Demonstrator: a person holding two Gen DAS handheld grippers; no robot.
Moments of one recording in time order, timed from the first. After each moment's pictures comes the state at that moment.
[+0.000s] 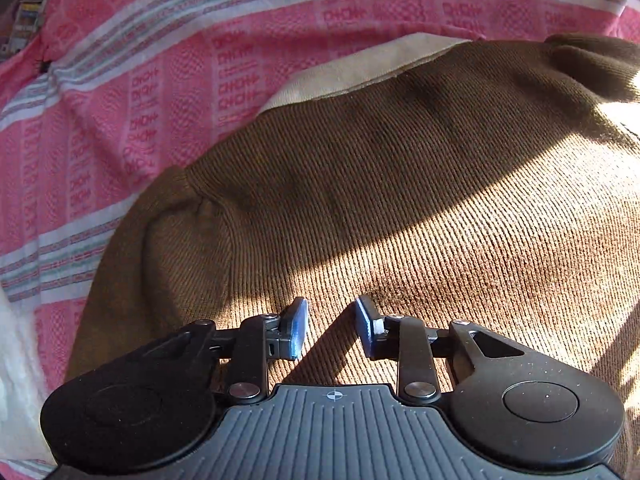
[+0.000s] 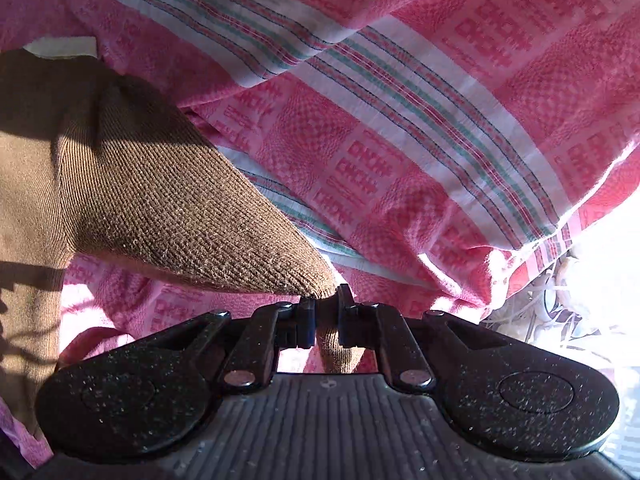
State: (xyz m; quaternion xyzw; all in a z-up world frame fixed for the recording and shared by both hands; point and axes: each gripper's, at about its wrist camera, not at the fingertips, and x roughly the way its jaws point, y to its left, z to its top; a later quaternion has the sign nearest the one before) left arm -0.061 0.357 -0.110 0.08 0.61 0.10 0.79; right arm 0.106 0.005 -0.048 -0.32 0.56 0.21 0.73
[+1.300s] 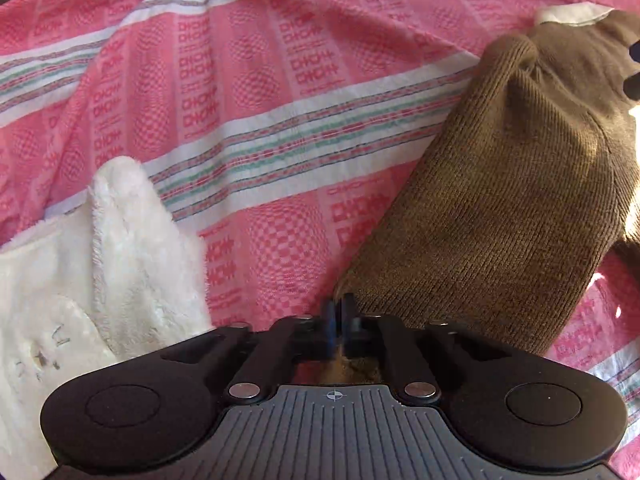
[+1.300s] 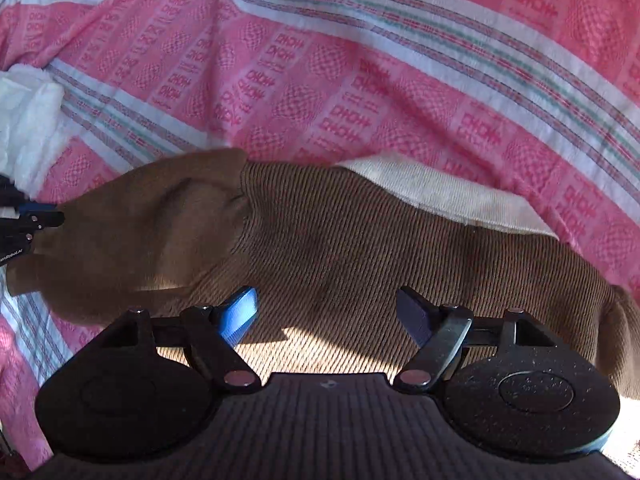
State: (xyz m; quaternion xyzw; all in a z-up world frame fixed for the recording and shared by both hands) left arm -0.180 0.604 -0.078 0.12 0.57 0.14 0.80; right arm -0.016 0.361 -0.090 -0.17 0.49 0.37 0.77
